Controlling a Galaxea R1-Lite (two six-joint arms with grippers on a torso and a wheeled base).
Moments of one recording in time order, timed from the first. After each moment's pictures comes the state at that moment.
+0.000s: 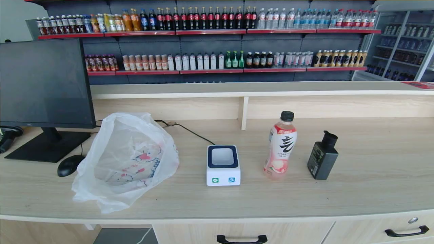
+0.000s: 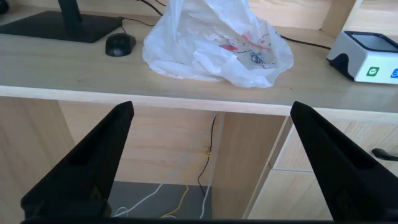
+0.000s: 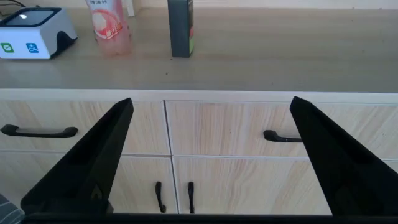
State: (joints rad) left arm 0.00 0.00 0.00 0.00 0.00 0.00; right arm 0.00 0.00 0.00 0.00 0.02 -0.02
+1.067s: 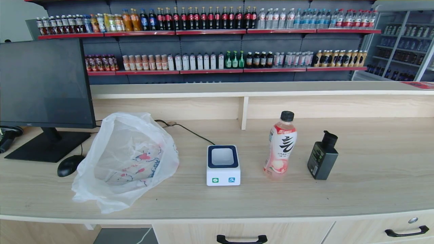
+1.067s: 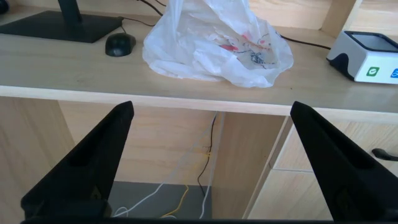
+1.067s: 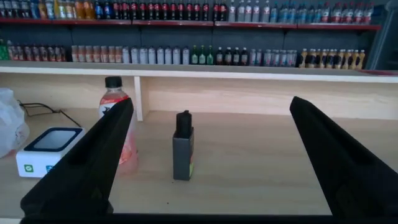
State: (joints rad) left arm 0.00 0.00 0.00 0.00 0.00 0.00; right arm 0.02 0.43 -0.13 -0.62 0.02 -0.04
